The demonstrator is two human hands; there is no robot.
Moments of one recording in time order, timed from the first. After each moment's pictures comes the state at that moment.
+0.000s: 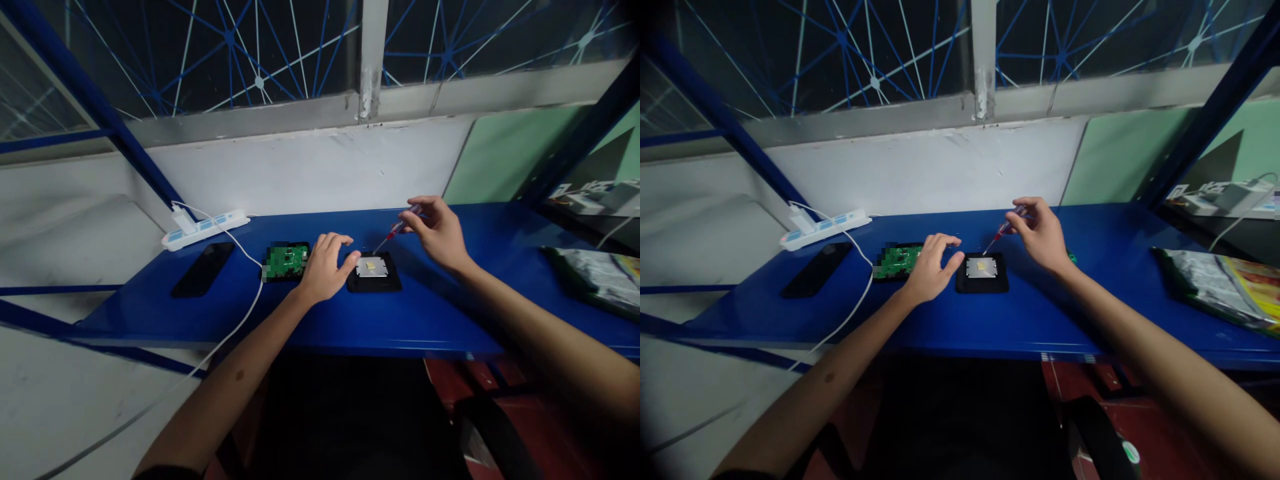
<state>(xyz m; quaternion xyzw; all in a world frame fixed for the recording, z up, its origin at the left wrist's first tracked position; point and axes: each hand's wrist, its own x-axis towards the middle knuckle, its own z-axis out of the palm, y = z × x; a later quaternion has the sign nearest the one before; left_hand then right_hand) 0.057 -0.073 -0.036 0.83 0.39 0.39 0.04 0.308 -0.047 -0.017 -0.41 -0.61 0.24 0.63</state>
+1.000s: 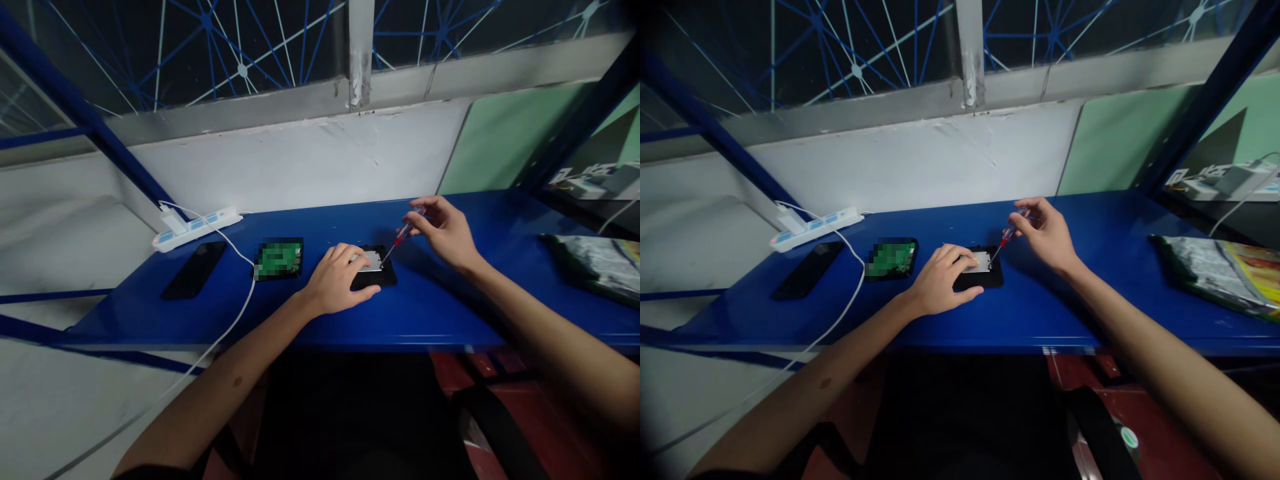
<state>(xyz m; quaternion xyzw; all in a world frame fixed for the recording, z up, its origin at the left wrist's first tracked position) 0.073 -0.088 -0.044 0.92 0.30 0.25 -0.01 0.327 -0.061 -0.023 -0.46 -0.61 0.28 0.59</state>
